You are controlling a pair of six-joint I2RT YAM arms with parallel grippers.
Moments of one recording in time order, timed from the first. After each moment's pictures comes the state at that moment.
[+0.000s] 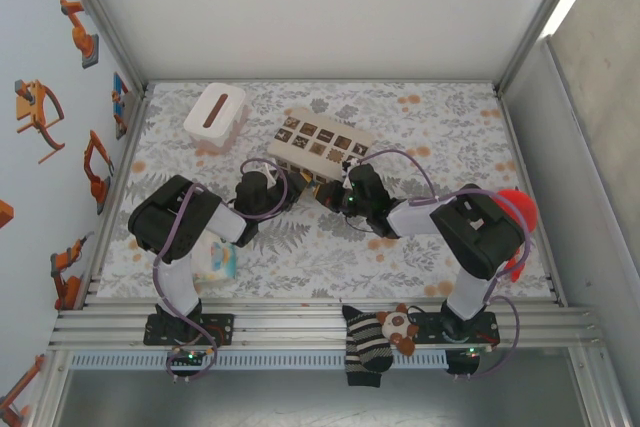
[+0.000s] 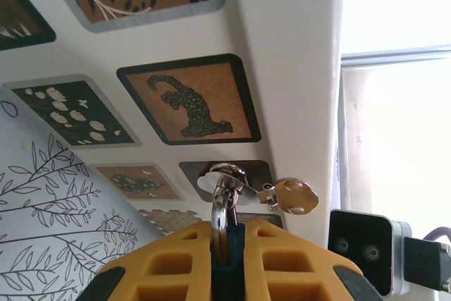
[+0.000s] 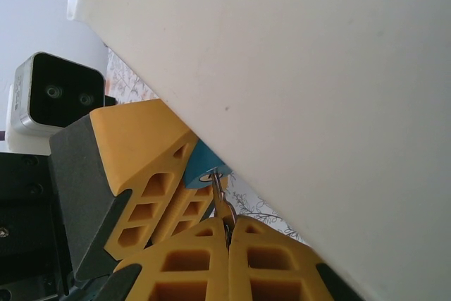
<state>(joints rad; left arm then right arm) -0.61 1.88 0.56 1.03 0.30 -1.31 0.69 1.76 0.72 0.55 -0.30 1.03</state>
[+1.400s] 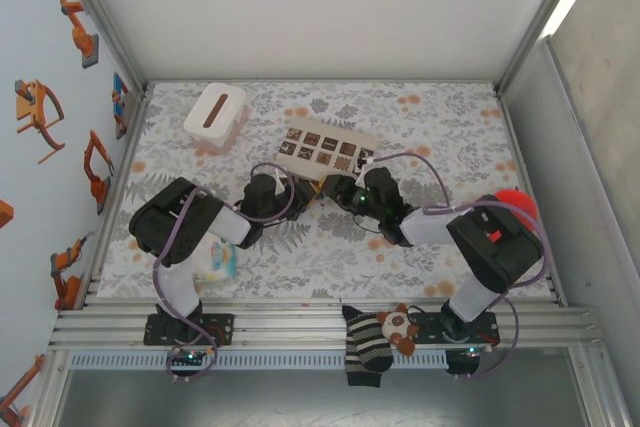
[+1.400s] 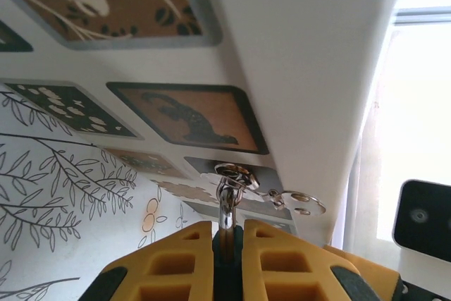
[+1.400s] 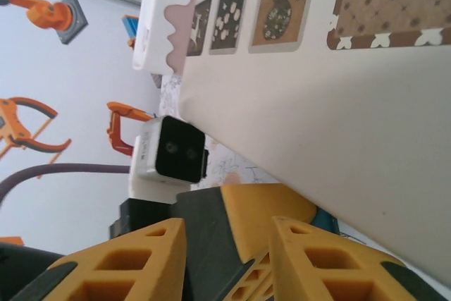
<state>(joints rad) -0.66 1.87 0.57 0.92 0.36 -1.35 0.67 1.62 0.59 0.70 -0.26 1.13</state>
